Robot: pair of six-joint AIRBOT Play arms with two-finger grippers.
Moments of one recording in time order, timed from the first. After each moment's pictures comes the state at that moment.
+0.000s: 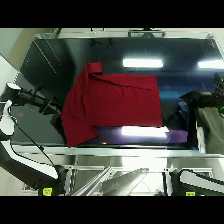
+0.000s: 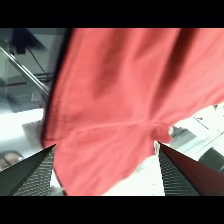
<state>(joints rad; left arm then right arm) 0.47 -1.83 1.42 0.95 -1.61 -1.23 -0.52 -1.38 1.03 -0.66 1.20 0.91</state>
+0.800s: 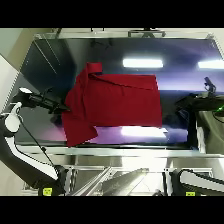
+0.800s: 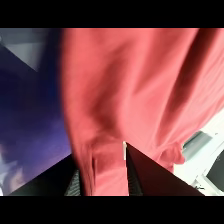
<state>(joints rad) 0.38 -1.89 1.36 0.88 -1.49 -1.08 -0.46 -1.41 0.99 -0.69 1.27 0.87</state>
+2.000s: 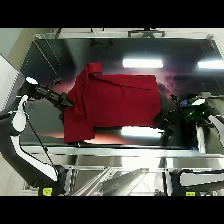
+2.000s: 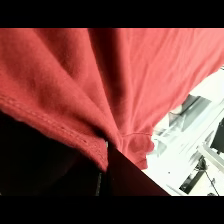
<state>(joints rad) 0.28 -1.89 1.49 0.86 -1.62 -1.06 -0.22 -1.61 0.88 -0.79 1.23 1.06</state>
